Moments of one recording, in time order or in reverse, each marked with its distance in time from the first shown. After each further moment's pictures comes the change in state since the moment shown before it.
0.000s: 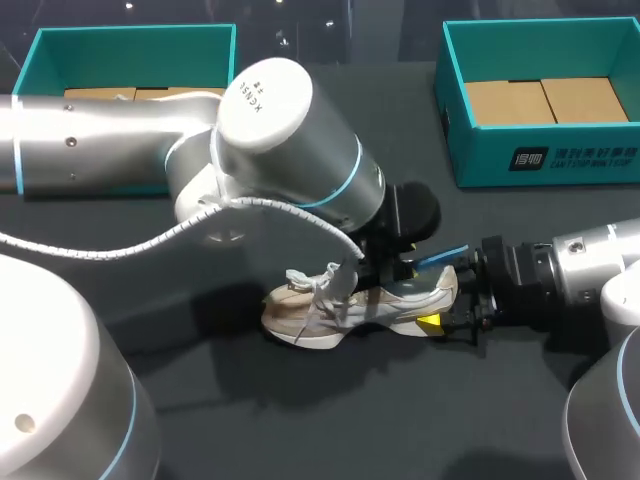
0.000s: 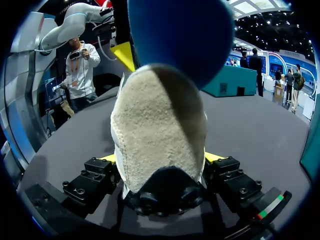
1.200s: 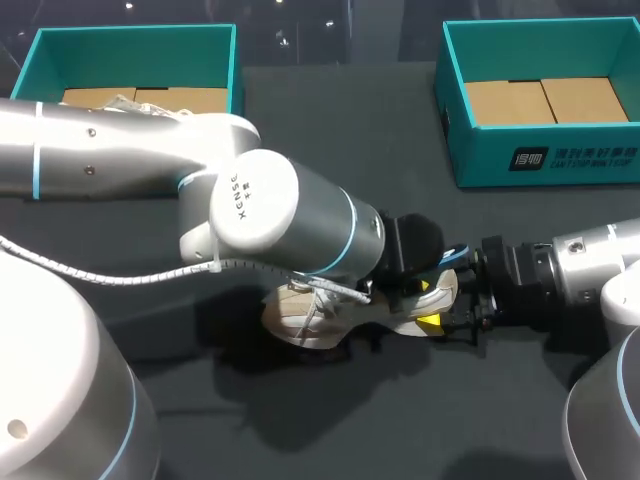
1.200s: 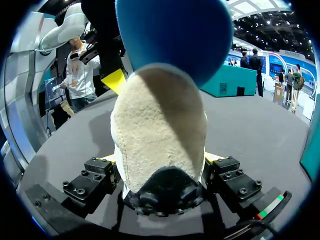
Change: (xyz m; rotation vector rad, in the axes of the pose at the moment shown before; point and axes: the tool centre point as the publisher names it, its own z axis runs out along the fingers) left arm 0.005 -0.003 0.028 0.095 -0.166 0.018; right arm 0.000 0.000 0.000 0.000 0.000 0.000
